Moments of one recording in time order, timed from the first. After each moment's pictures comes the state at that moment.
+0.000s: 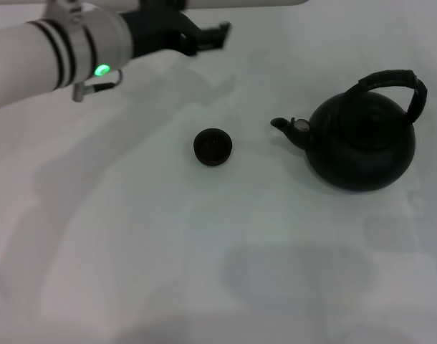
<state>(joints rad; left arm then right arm) -0.43 -2.08 1.68 1.14 1.85 0.53 -2.05 0.17 2.02 -2.48 -0.25 1.10 -1.34 0.03</state>
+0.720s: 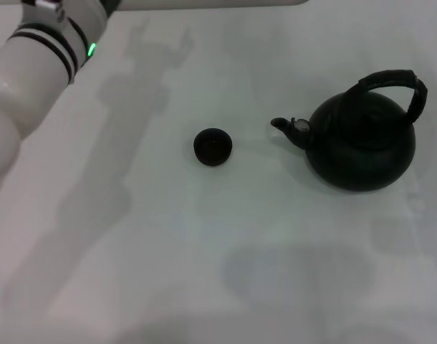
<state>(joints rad) -0.37 -2.08 1.98 1.14 1.73 -0.26 -2.07 0.17 2.02 -2.51 -0.24 1.10 -1.35 0.18</state>
